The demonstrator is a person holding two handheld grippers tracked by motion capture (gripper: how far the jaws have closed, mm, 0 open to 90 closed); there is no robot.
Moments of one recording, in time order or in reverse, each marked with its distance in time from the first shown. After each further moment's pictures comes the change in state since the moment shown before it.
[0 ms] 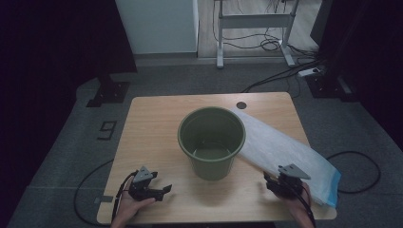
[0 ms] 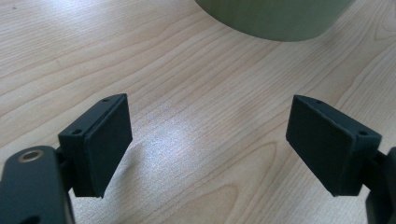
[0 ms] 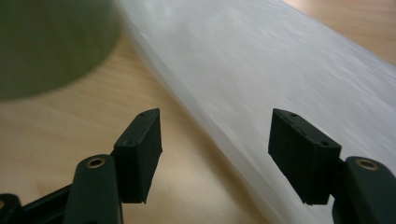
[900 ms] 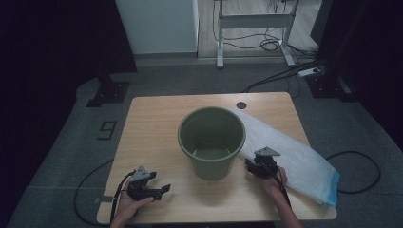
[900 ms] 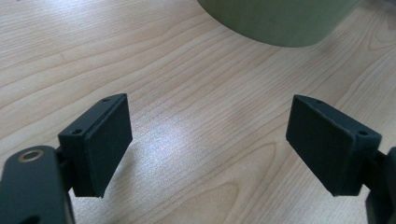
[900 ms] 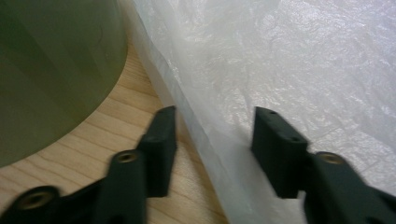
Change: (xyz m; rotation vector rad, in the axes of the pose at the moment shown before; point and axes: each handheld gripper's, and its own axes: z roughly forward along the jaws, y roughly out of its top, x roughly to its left) left arm 0.005 -0.003 -0.003 -0.018 -0.017 -0.048; right arm 0.017 0.026 0.081 0.093 0.055 -0.010
